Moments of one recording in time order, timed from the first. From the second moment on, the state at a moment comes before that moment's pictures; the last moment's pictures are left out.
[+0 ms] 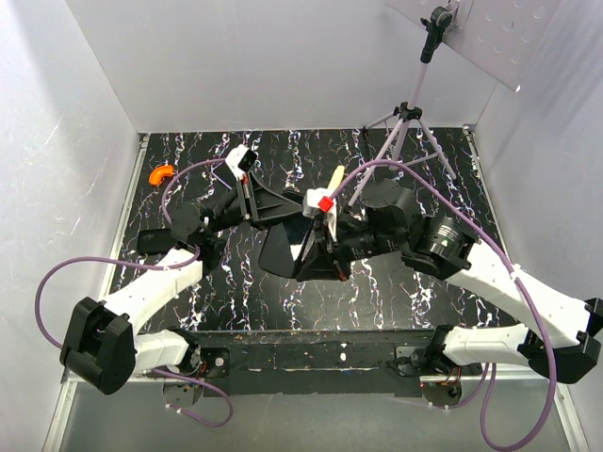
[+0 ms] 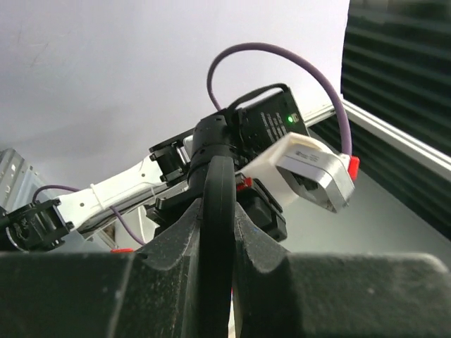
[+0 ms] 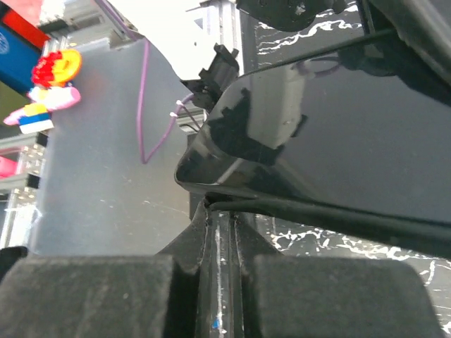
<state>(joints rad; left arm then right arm) -0.51 1.19 0.75 1.12 0.85 -1.80 1.04 1.13 1.34 -0.58 -0.61 0.10</state>
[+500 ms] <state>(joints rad) -0.53 1.12 0.60 1.04 0.59 -1.87 1.07 1.11 1.24 -0.44 0.13 0.13</state>
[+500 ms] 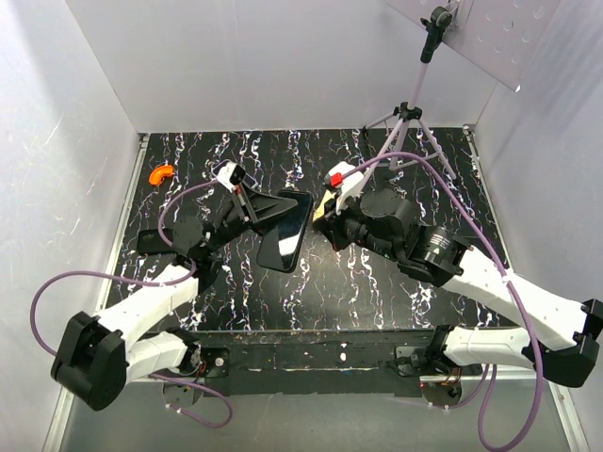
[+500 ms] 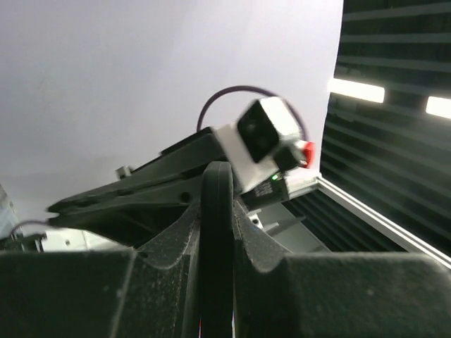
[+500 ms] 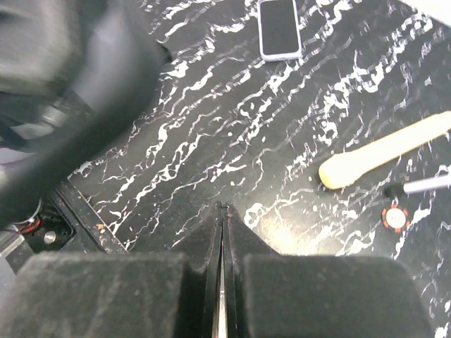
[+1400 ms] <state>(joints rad) -0.60 1.13 0.56 1.27 -0.09 -1.73 1.07 1.10 0.87 0.48 -0.18 0.56</state>
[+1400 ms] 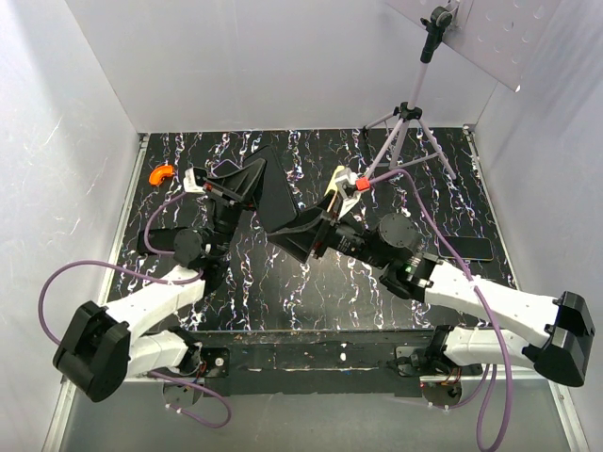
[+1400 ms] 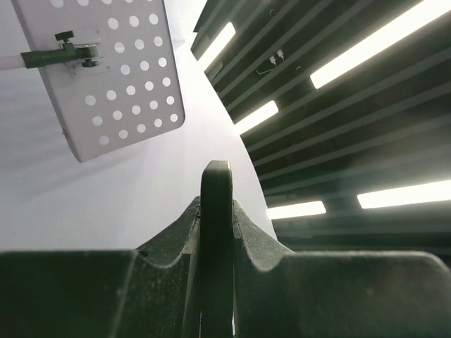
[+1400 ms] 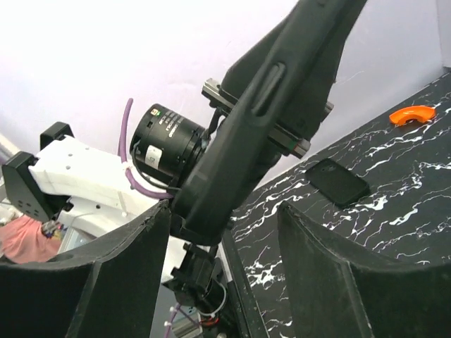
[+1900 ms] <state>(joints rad) -0.61 1.26 0.58 1.30 -0.14 -1.73 1.07 1.17 0.88 0.52 -0.05 0.57</state>
